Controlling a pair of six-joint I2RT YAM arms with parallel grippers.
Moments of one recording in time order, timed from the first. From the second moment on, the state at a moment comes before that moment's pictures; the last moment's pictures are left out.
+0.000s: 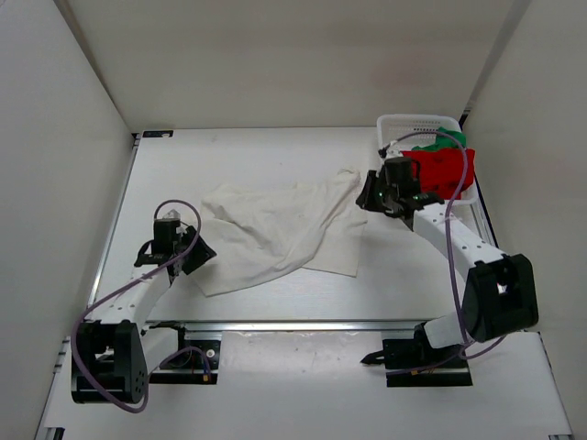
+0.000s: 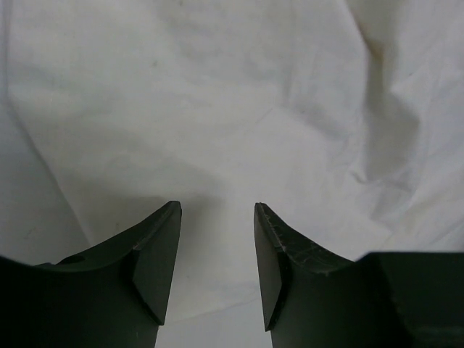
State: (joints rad) left arm -0.01 1.06 0.47 -0.26 0.13 -0.61; right arm 0.27 1.47 1.08 -0.28 -0.11 0.37
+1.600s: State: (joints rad) left arm -0.22 1.48 1.01 -0.48 -0.06 -0.62; right arm 0.49 1.31 0.57 -0.04 -0.17 0.49
